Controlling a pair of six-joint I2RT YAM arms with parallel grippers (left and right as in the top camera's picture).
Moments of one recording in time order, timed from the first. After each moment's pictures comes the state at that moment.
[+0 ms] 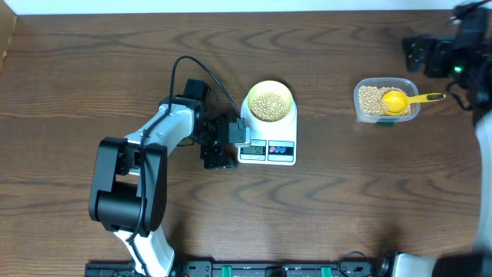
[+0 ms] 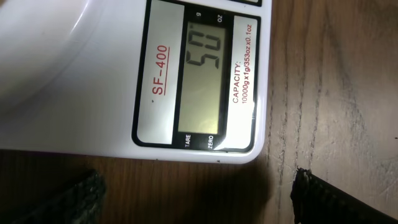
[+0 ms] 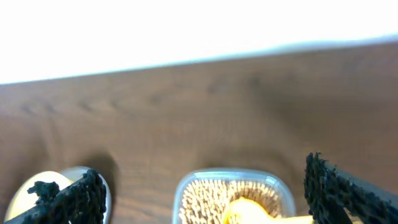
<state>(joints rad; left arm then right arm) -0.19 1.92 1.13 -0.73 0.55 1.36 -0.25 1.48 1.46 -0.57 -0.41 -0.03</state>
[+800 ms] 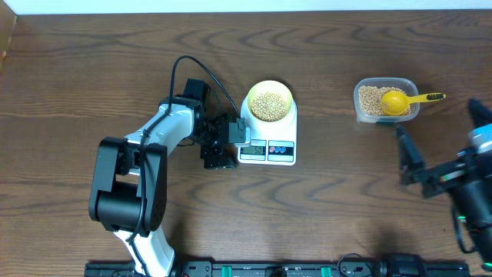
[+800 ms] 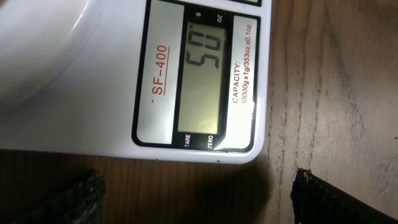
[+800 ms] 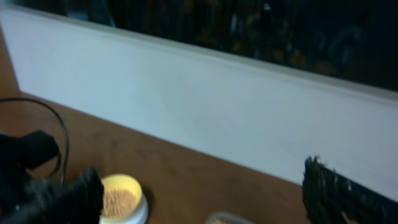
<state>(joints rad) -0.19 1.92 1.13 -0.73 0.55 1.36 -0.05 0.60 1.17 -0.61 -0.36 -0.17</state>
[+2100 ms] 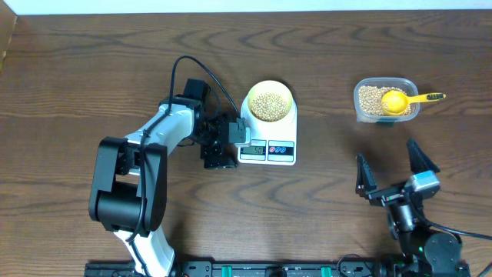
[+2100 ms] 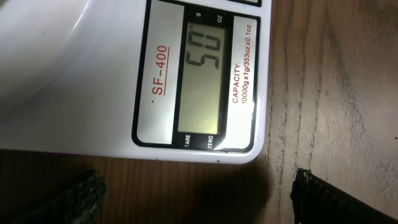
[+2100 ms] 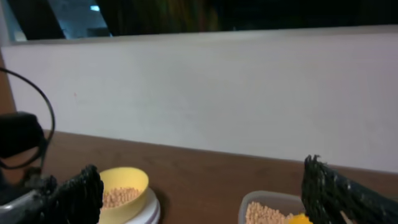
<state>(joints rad) -0.19 1.92 1.13 -0.73 0.55 1.36 0.02 0.01 0.06 0.16 -0.26 0.08</state>
